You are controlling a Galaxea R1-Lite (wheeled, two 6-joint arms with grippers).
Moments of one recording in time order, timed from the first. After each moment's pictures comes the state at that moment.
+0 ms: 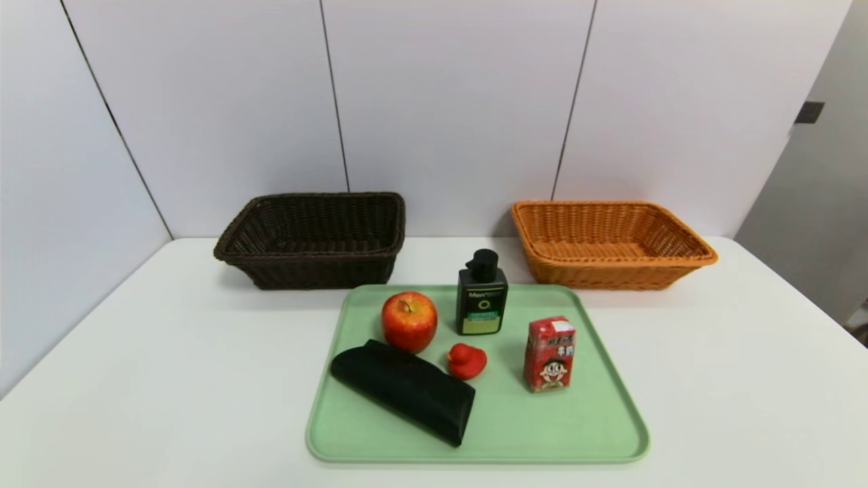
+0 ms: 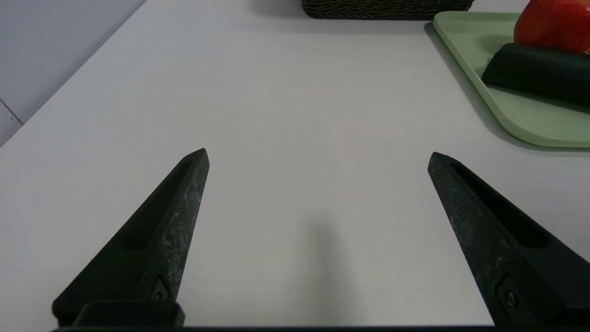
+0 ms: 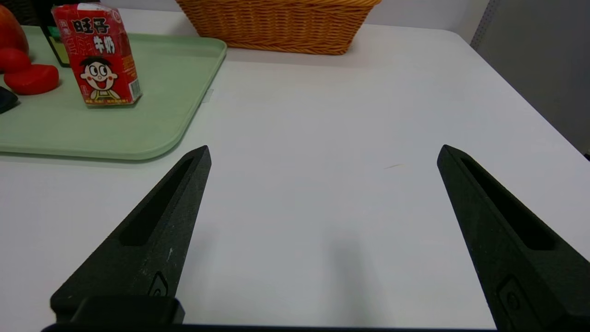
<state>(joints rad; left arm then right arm) 0.00 0.00 -0.03 0.07 0.01 -0.04 0.00 0.00 0.00 0.01 0.01 -0.06</state>
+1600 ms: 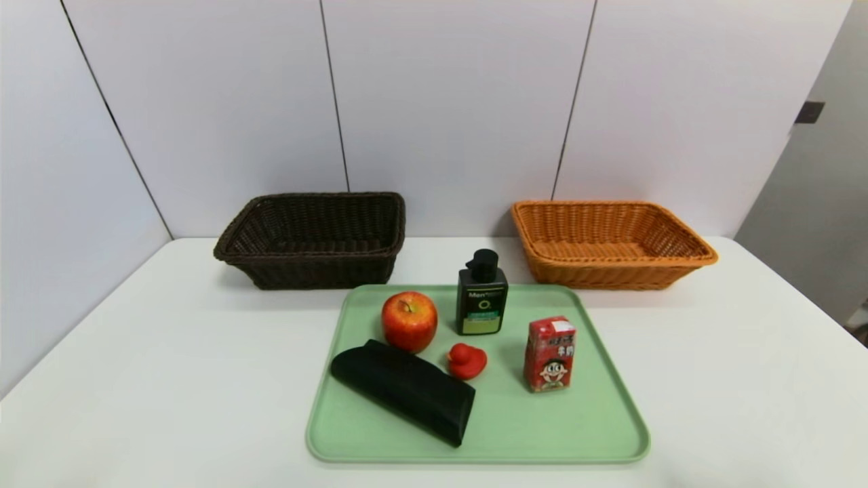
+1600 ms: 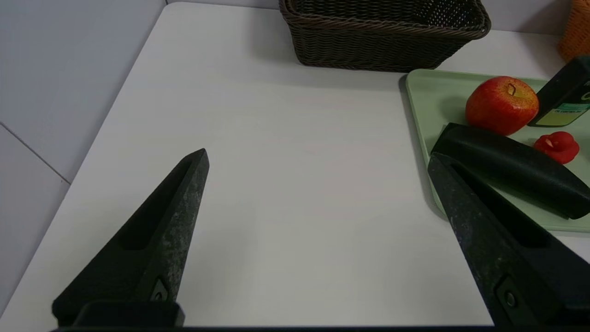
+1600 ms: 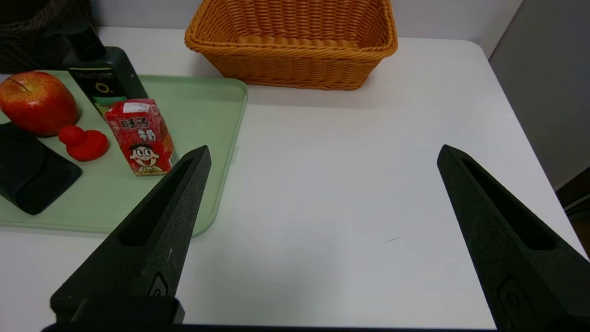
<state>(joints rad) 0.00 0.52 -0.67 0.35 0.00 -0.10 0.02 0.61 -0.57 0.16 0.03 -0.02</state>
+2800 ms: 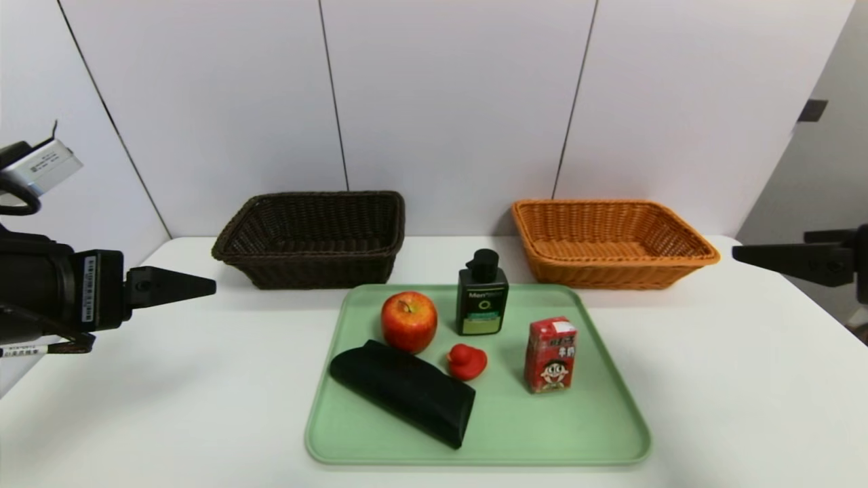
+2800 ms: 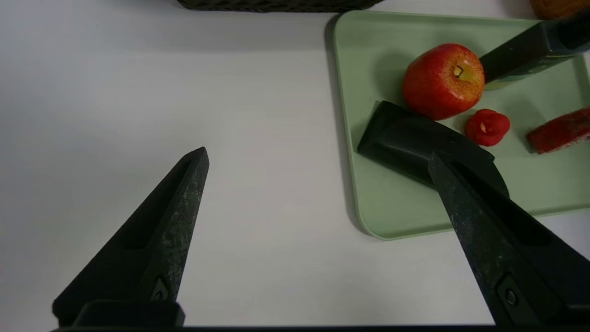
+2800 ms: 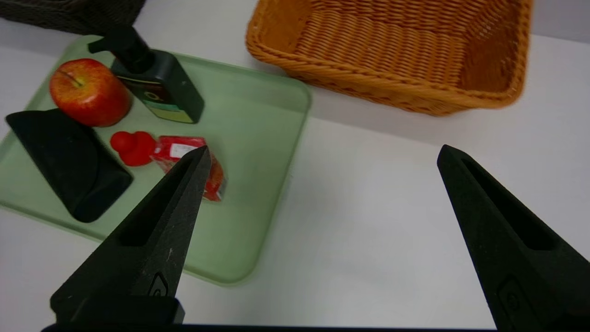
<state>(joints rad) -0.20 1.21 -1.08 0.46 -0.10 -0.24 0.14 1.20 -1.05 0.30 0.16 -0.05</state>
